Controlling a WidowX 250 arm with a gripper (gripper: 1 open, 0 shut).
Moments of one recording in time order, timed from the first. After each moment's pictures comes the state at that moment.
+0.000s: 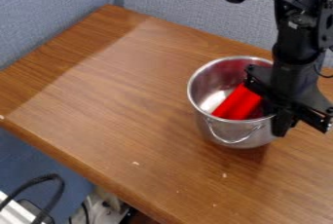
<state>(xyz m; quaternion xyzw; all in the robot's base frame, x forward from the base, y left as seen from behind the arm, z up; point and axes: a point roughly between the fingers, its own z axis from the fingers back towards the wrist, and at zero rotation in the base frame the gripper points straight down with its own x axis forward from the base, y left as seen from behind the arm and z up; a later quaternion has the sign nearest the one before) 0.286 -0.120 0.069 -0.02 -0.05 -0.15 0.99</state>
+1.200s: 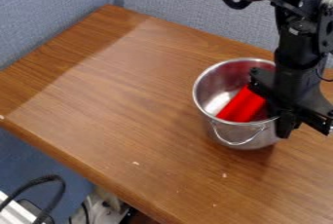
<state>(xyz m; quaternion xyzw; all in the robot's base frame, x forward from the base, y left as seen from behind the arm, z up) 0.293 -0.123 0.061 -0.02 -0.07 -0.15 0.99</state>
